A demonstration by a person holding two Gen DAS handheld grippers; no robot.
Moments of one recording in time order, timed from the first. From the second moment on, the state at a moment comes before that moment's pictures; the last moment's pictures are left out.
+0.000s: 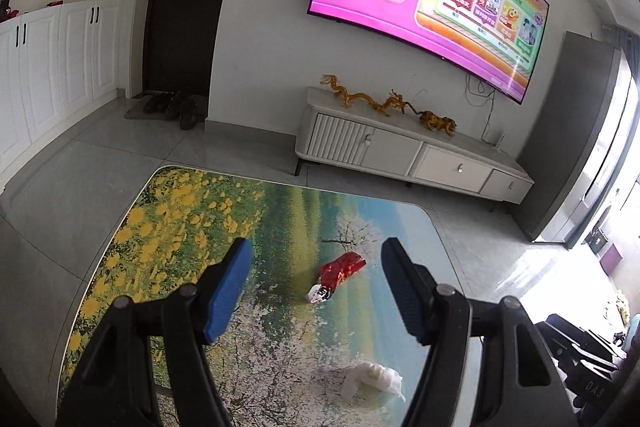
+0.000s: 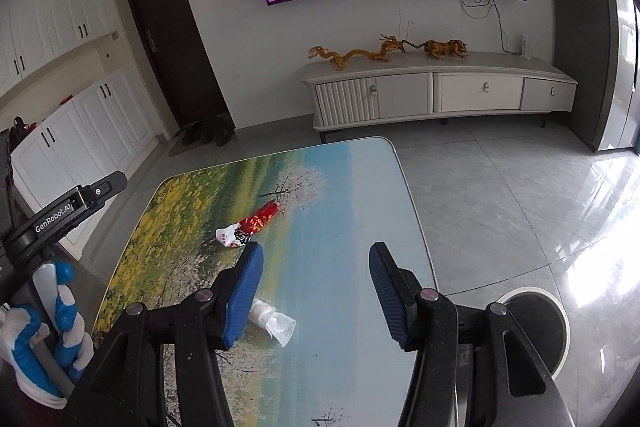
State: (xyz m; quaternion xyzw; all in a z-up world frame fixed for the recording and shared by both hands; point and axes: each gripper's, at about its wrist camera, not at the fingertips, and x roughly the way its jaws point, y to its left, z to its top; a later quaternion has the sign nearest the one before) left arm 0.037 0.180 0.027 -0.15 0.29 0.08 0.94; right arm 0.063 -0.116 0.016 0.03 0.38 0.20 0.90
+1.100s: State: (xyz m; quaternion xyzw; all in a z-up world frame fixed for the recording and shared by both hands) left arm 0.158 0.185 -0.077 -0.18 0.40 0.05 0.89; right arm 0.104 -0.036 -0.116 -0.06 0.49 0.37 0.78
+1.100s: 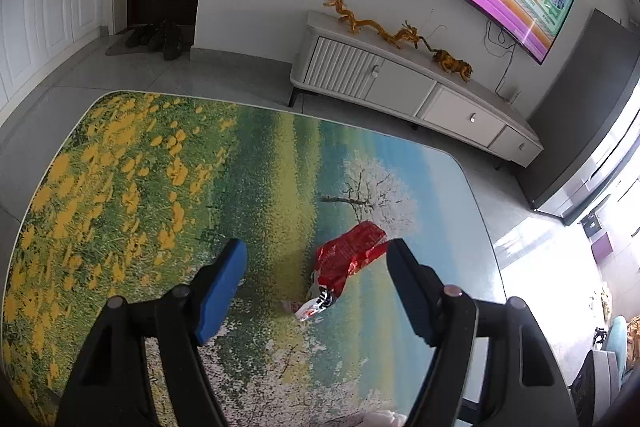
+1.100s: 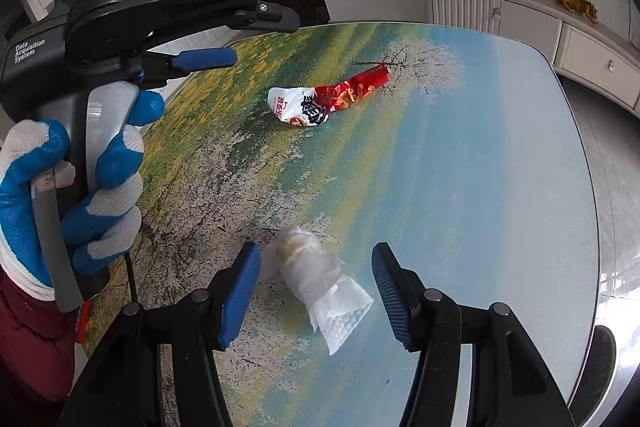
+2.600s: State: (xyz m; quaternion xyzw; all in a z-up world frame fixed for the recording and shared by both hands) left arm 0.107 0.119 -0.086 -0.11 0.41 0.02 0.91; right arm 0.075 -0.110 -0.083 0.05 0.45 0.29 0.84
